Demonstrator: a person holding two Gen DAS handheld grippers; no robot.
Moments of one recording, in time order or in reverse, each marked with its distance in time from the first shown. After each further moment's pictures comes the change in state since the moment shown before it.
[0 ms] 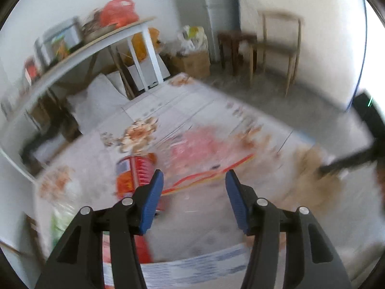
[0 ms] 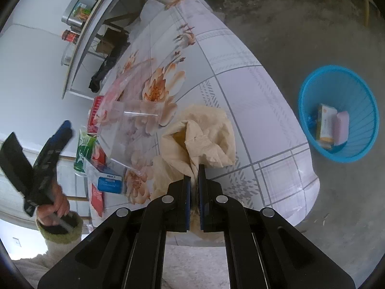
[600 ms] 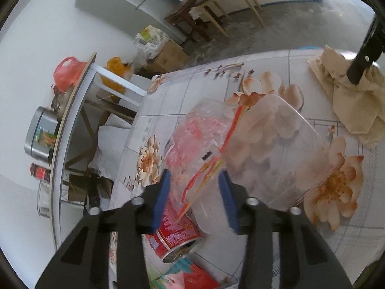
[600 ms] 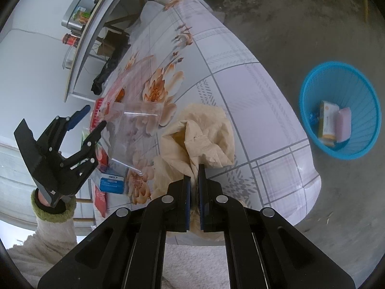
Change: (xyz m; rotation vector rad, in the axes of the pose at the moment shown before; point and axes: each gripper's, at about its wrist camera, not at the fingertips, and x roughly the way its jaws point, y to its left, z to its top) left arm 0.054 -0.040 -0.003 0.582 0.070 0.187; right arm -0.003 -0.007 -0.001 0.017 -0.001 0.023
